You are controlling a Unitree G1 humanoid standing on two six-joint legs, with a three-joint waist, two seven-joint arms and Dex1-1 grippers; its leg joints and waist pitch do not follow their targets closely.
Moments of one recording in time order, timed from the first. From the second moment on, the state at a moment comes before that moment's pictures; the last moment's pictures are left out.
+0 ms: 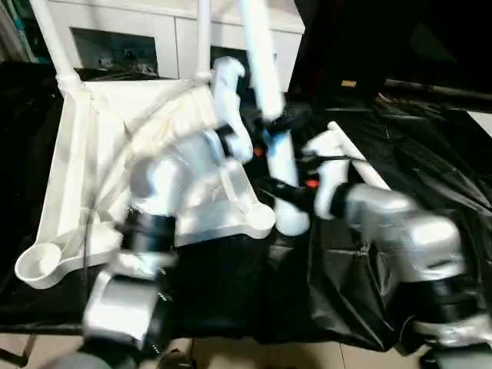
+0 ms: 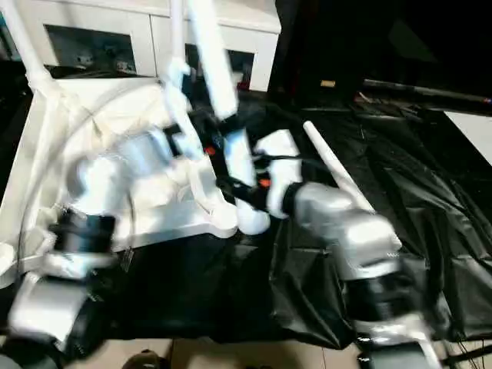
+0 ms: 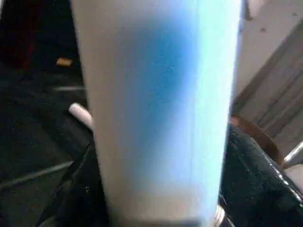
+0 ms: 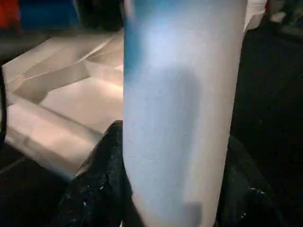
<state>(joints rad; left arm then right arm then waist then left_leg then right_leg) -0.84 -0.01 0.08 0.27 -0.49 0.75 -0.39 -0.54 -0.25 0.14 -0.01 0.37 0.73 0.49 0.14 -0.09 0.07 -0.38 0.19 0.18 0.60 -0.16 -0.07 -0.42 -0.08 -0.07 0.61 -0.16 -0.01</state>
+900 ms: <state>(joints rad) -0.84 0.12 0.11 0.28 -0.66 0.84 -0.67 -0.52 -0.34 0.05 -0.04 0.56 0.80 0.74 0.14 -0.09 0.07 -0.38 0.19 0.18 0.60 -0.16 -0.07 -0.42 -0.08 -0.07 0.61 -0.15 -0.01</state>
